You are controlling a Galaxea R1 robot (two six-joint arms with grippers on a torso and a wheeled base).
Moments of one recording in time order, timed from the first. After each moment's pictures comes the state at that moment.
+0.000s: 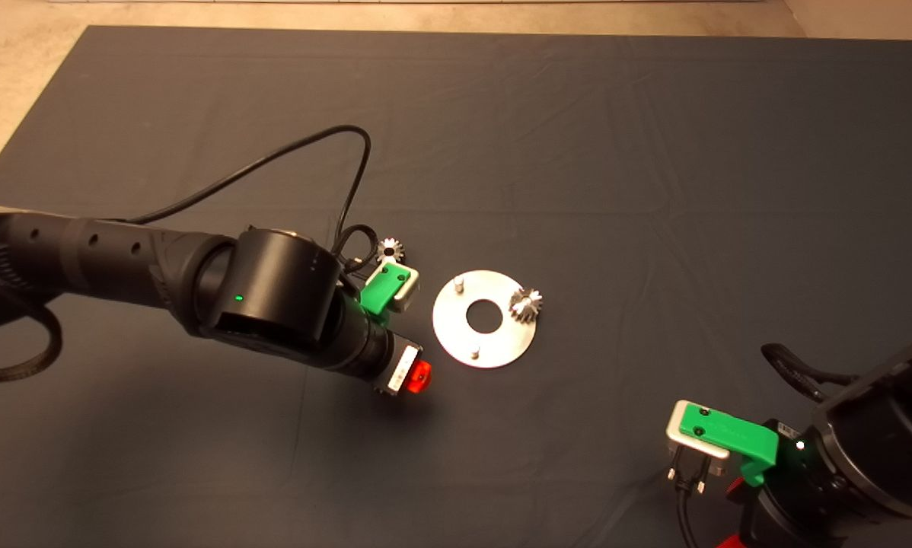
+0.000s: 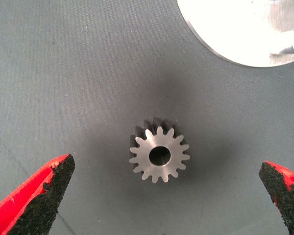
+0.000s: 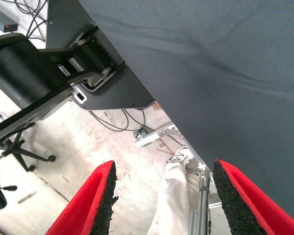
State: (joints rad) left arm -0.28 2.52 -0.70 0.60 1.53 -1.35; right arm 0.26 2.29 -0.35 -0.12 -1.53 1.09
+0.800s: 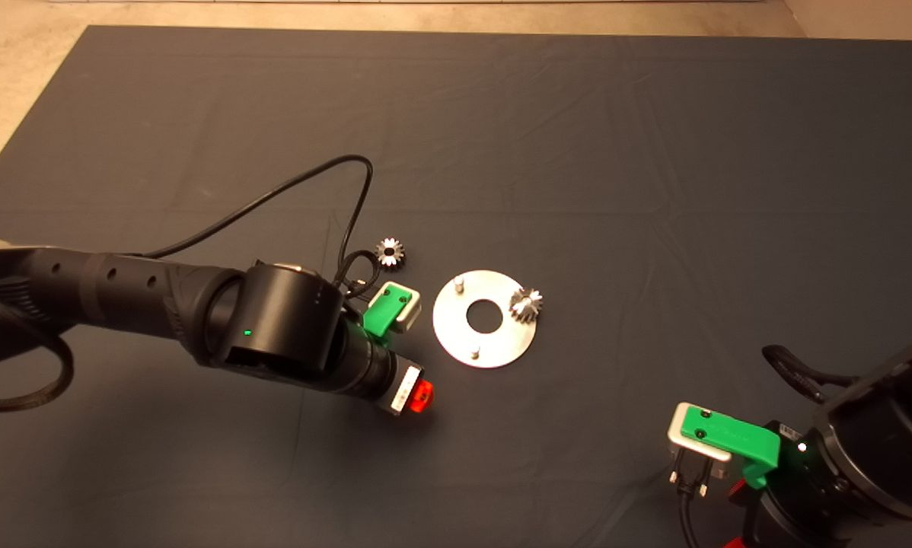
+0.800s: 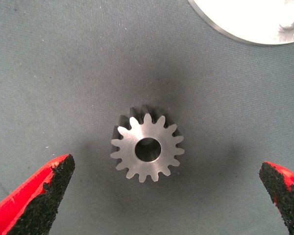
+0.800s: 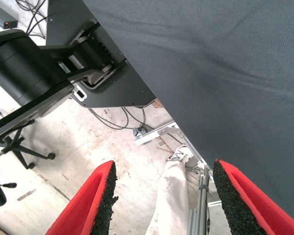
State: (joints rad) left arm -0.20 2.52 -0.69 0.67 1.53 -1.35; right arm 0.26 2.29 -0.35 -0.11 -1.53 1.08
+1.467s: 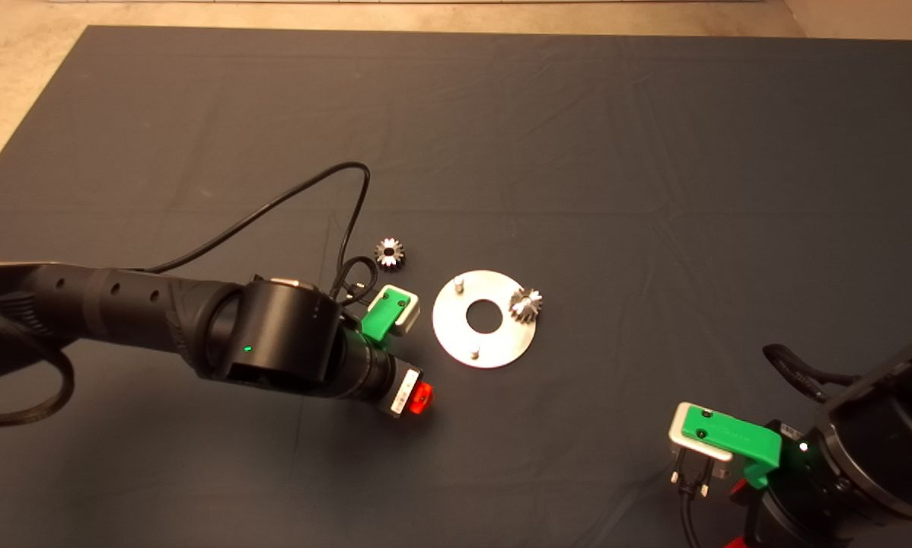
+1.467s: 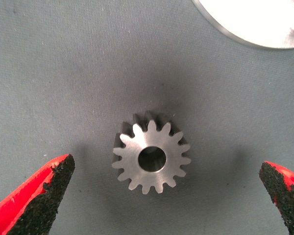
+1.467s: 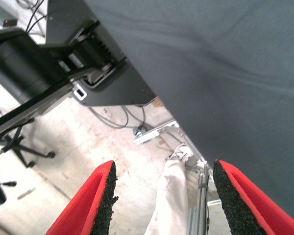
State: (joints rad) left arm -0.16 2.50 -0.69 0.73 1.53 -1.34; right arm 0.27 2.29 -0.35 -0.10 -1.53 1.08
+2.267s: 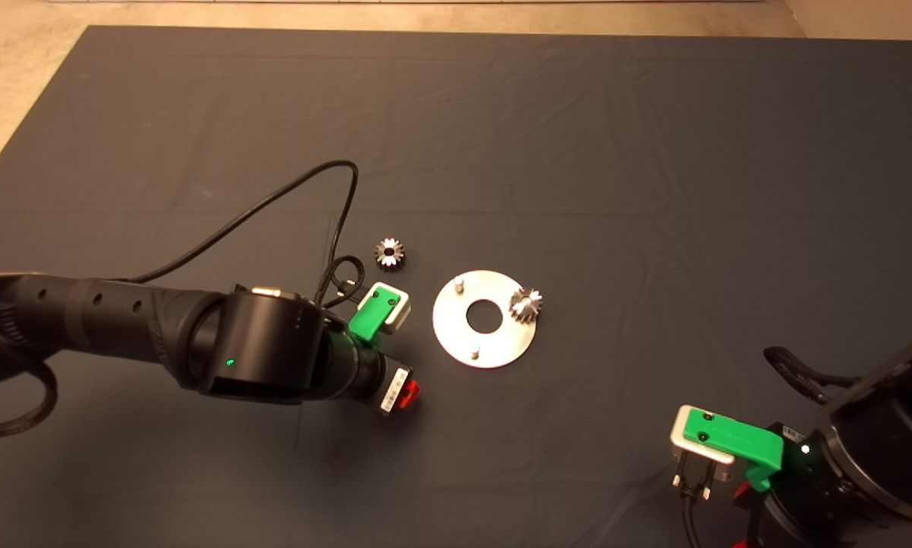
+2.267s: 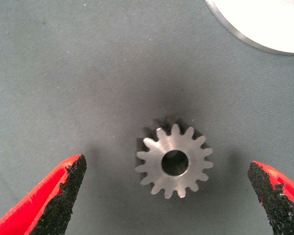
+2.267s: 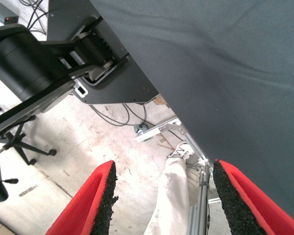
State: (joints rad) left arm -0.14 2.47 -0.67 0.81 1.53 -1.31; right arm 0.27 2.29 -0.35 -0.08 -1.53 1.08
